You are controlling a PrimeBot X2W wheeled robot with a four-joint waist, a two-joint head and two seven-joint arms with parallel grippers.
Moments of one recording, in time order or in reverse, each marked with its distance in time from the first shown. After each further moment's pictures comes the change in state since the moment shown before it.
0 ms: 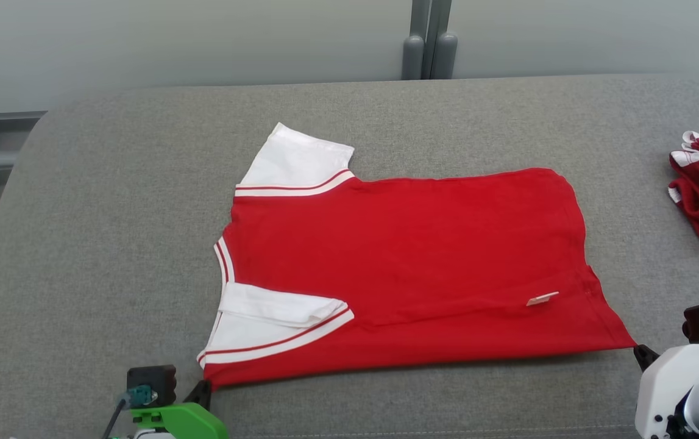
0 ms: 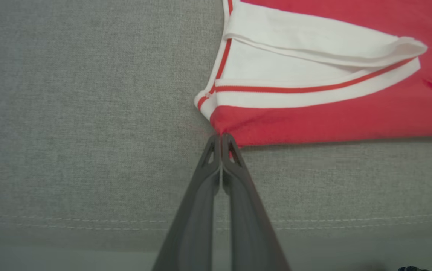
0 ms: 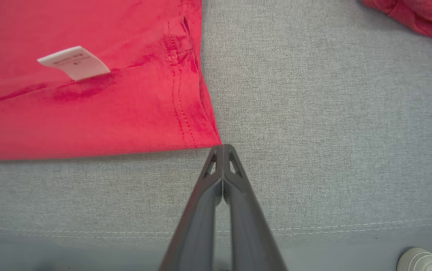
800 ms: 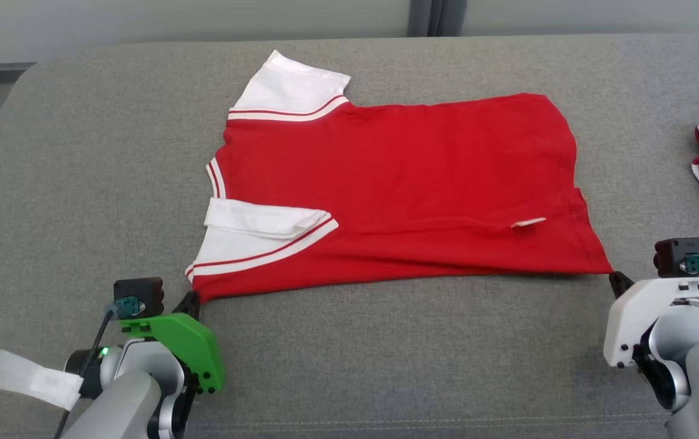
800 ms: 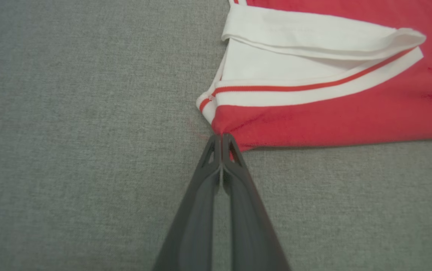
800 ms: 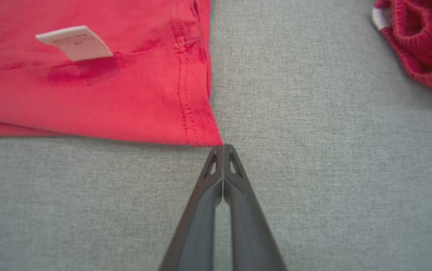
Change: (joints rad) left arm -0.282 -0.105 0.039 0.287 0.014 -0.122 -0.044; right arm -0.292 0.048 0.033 0.251 -0.123 0.000 -0.153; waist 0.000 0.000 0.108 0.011
